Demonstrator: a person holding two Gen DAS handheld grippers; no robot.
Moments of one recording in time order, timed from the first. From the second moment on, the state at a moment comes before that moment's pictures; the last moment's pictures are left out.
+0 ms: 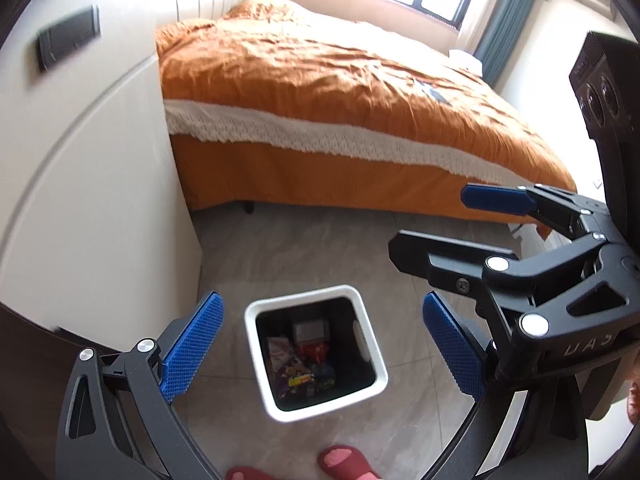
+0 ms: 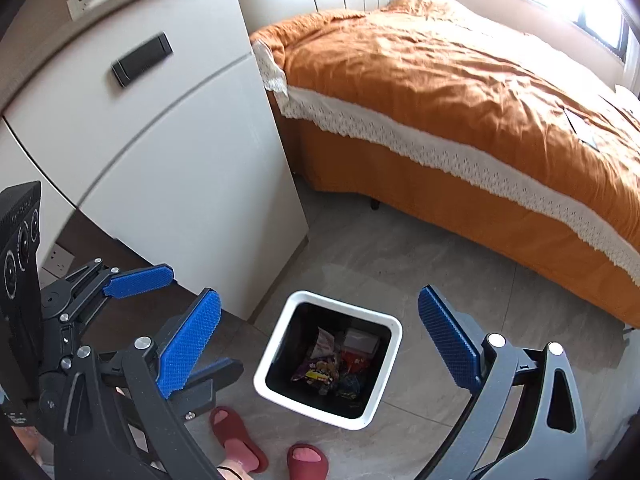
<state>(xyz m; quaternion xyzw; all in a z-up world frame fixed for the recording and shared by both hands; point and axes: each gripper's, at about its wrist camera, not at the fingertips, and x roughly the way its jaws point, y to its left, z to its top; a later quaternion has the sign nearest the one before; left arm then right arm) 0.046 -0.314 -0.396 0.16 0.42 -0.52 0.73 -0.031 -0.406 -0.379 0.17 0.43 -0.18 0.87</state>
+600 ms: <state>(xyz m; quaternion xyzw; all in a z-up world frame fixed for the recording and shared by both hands) 0.056 -0.235 -0.186 0.09 0.36 -0.43 0.82 -0.013 -0.356 -0.181 0.11 0.33 -0.11 0.93</state>
